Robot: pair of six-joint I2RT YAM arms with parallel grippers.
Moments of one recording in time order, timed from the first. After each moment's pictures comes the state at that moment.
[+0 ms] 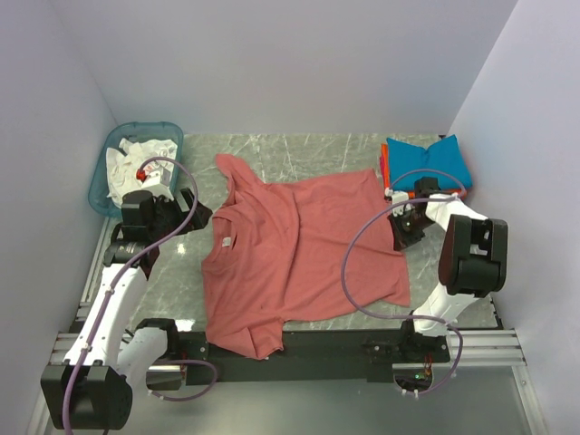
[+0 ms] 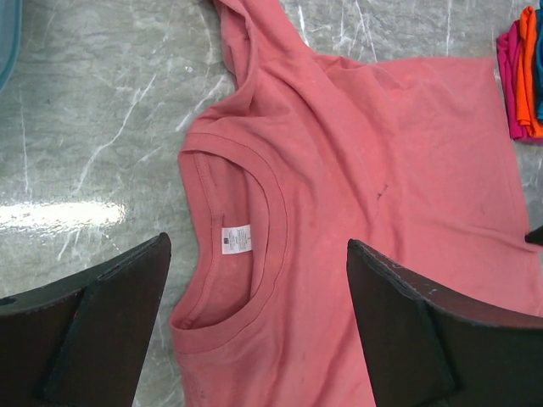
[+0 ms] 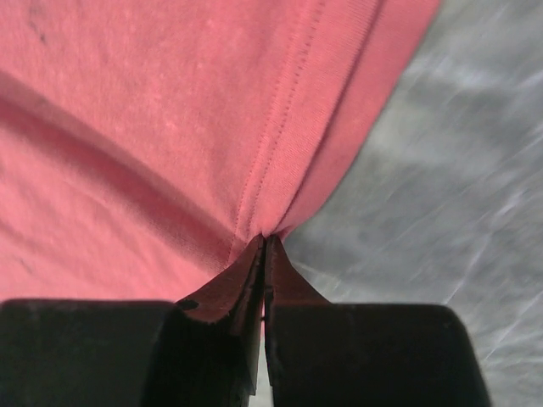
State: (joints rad) left arm -0.02 0.89 0.72 -0.30 0.26 -0.37; right arm -0.15 1.71 1.01 -0.70 -0.27 -0.51
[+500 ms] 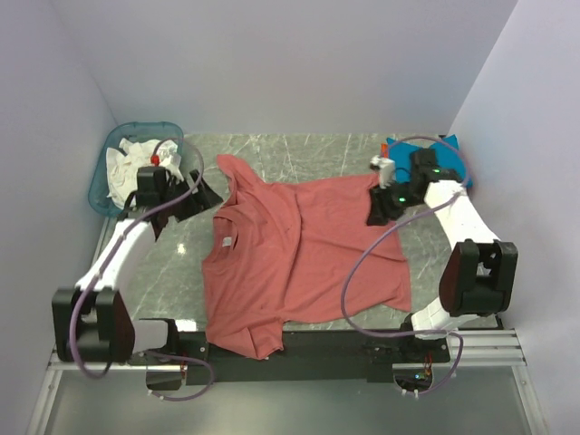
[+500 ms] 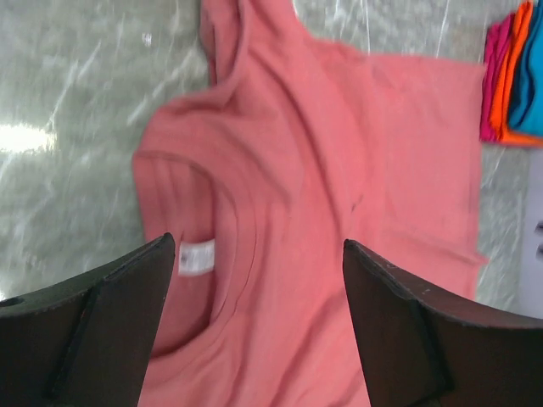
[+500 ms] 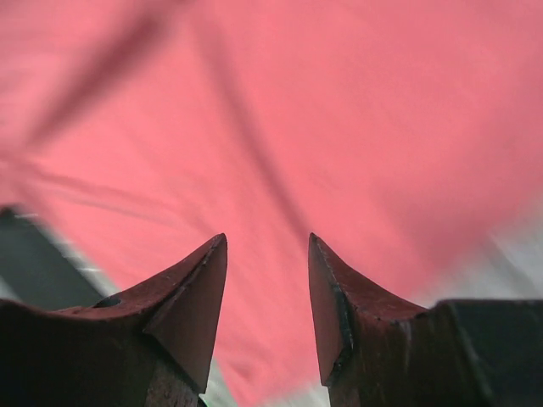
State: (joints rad) left arm -0.02 1.23 0.86 -0.27 0.37 -0.49; right arm -0.05 1.55 1.23 -0.91 -0.60 -0.55
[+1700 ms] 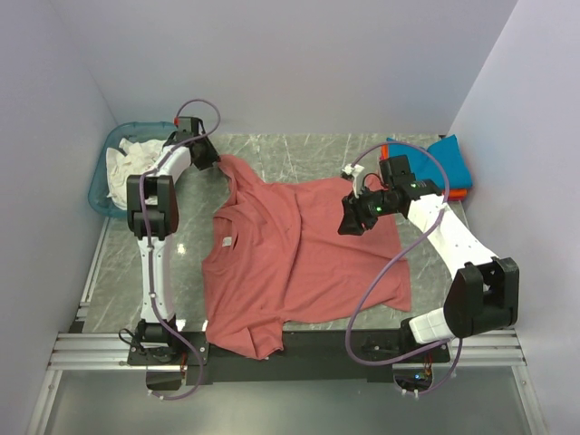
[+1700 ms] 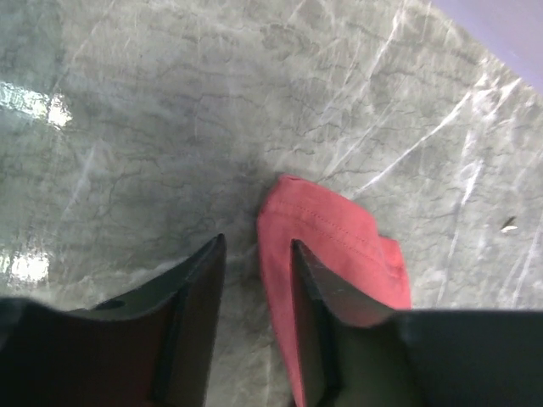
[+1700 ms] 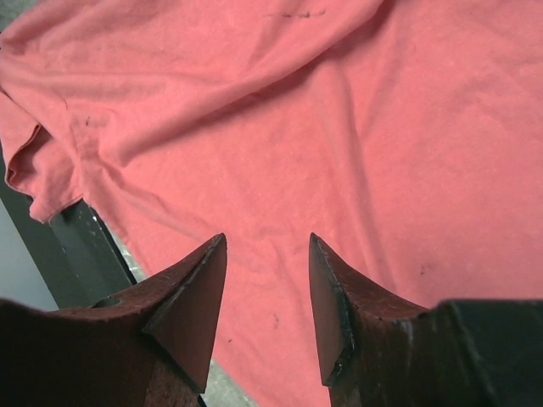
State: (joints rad) left arm -0.03 2.43 2.02 -0.38 0.08 -0.59; right arm 0.21 1.42 1.14 -0.78 -0.71 -0.43
